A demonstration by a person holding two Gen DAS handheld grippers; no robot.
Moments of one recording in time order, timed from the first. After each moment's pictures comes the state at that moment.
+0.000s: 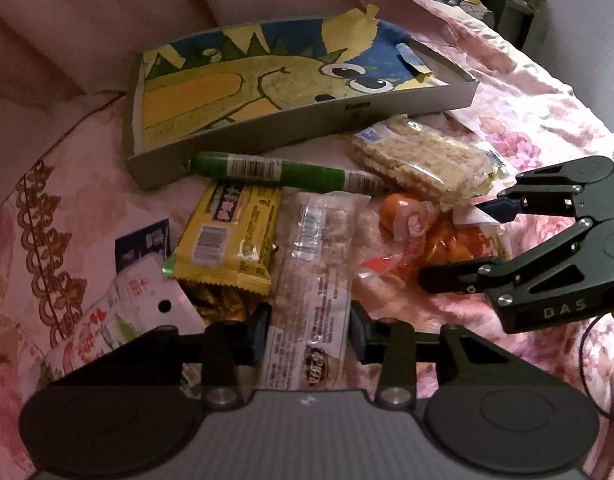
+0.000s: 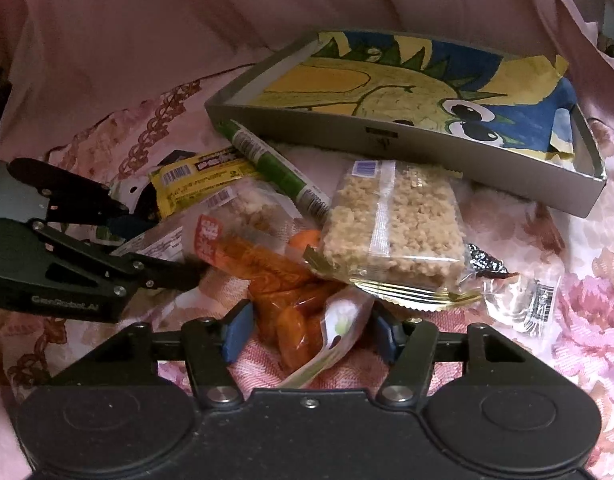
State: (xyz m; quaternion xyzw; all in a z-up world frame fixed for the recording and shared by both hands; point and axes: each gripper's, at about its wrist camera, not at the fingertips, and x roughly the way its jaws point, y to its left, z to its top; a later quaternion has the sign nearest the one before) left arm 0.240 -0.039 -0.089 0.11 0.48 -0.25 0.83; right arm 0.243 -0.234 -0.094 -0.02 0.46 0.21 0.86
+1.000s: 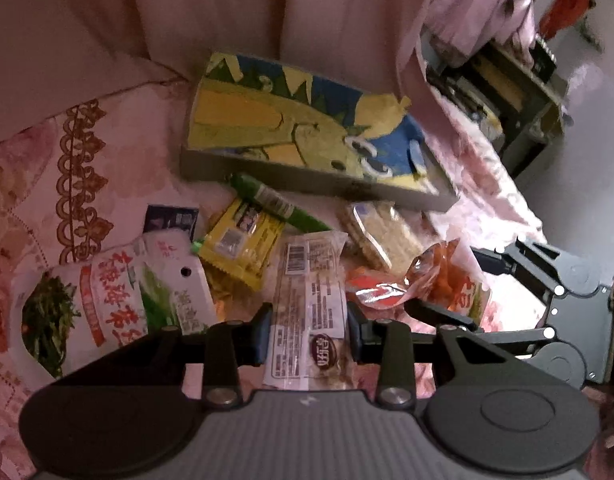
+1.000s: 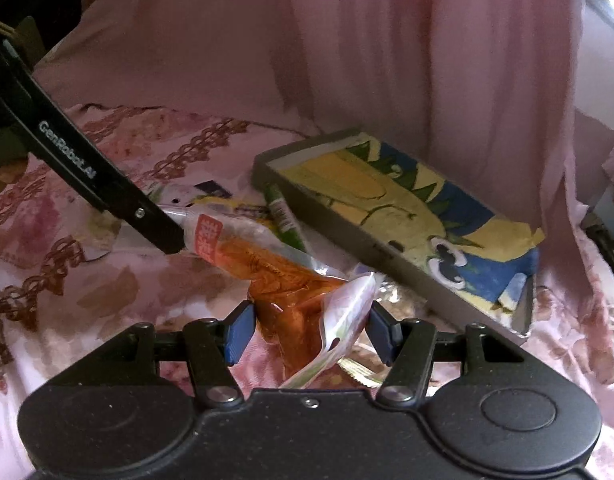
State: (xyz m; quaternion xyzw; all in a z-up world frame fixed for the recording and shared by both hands) left arm 0.224 0.015 -0.042 -0.11 0.47 -0.23 0.85; right arm 0.196 -0.218 -0.042 -0.19 0.31 0.22 0.91
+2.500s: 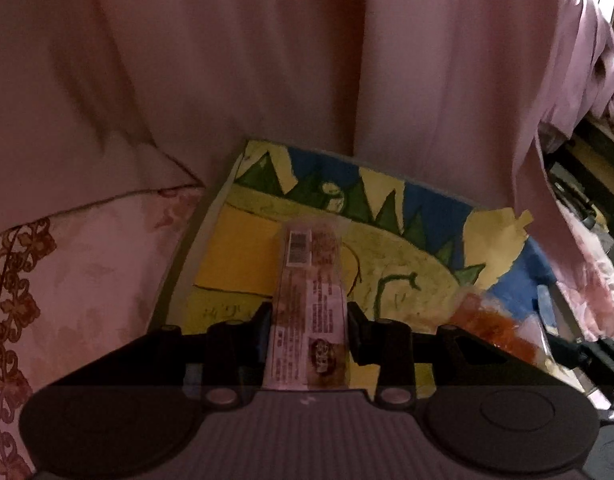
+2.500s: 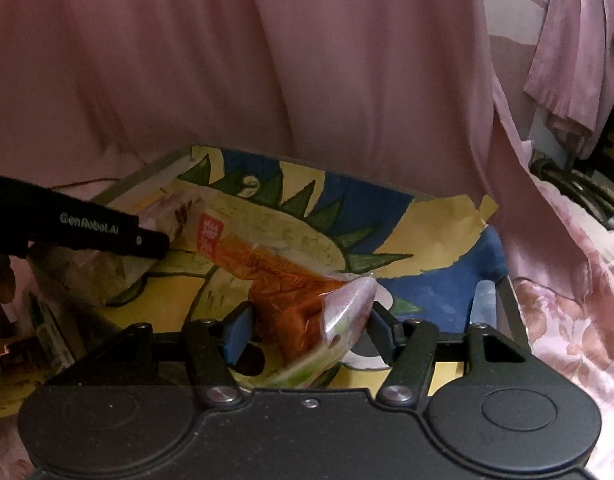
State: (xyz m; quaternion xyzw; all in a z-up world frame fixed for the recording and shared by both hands) left arm 0.394 -0.043 -0.100 -0.11 0.37 -0.10 0.92; right arm 0.360 -0.242 -0.089 -0.08 0.31 0.06 0.95
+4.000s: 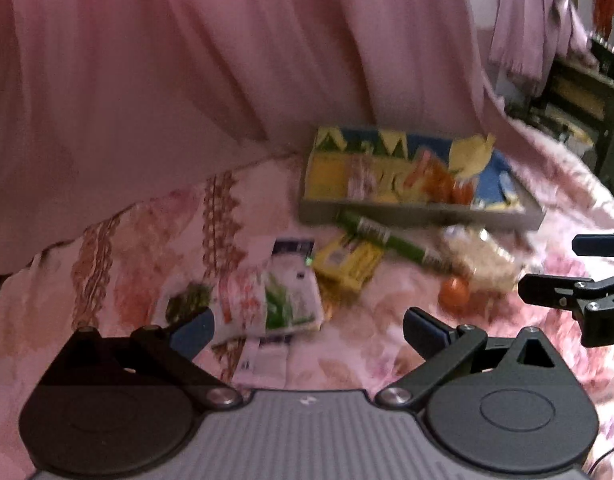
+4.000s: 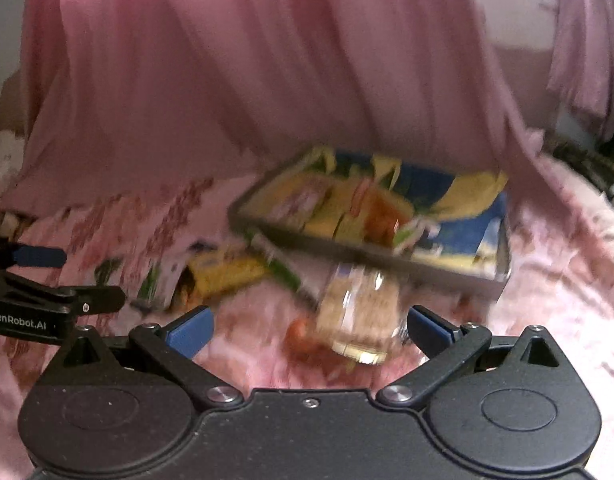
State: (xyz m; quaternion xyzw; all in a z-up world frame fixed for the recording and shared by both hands) left arm 0.139 -0.005 -0.021 0.01 0.37 -0.02 0.93; right arm 0.171 -0.250 -0.013 -0.03 0.35 0.18 0.92
